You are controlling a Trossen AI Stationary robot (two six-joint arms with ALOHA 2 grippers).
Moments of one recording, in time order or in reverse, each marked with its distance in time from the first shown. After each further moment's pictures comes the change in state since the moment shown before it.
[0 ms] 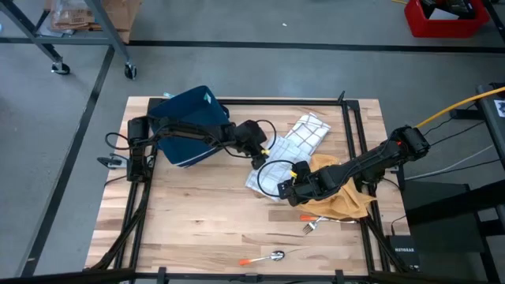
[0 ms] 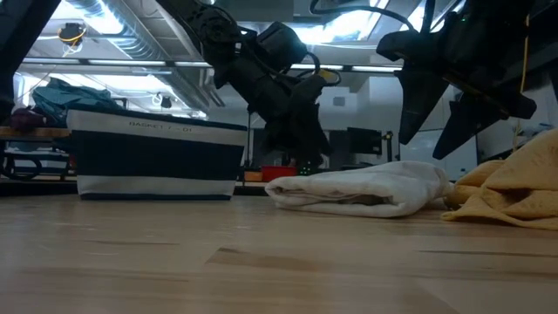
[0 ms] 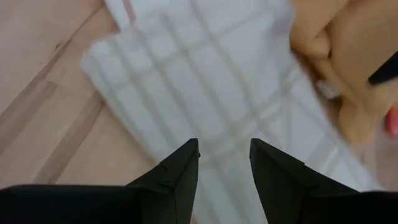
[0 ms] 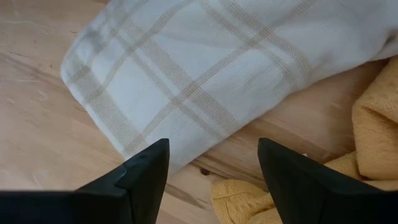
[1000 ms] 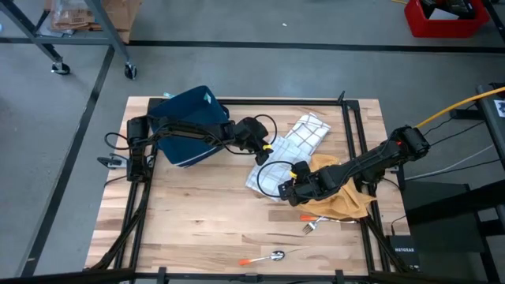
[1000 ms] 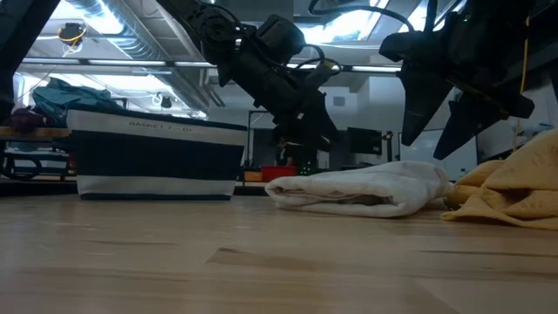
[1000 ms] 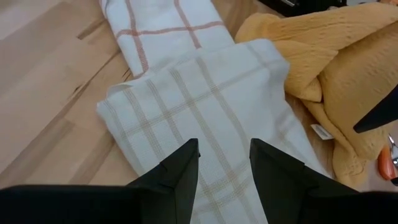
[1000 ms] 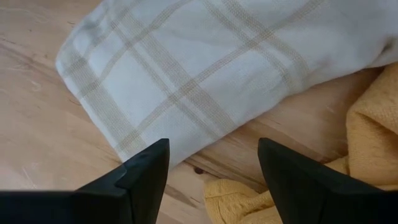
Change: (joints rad) left arm 0.002 -0.005 0.006 0.097 -0.042 -0.041; right arm 0.000 0.000 0.000 -0.009 -0.003 -0.051
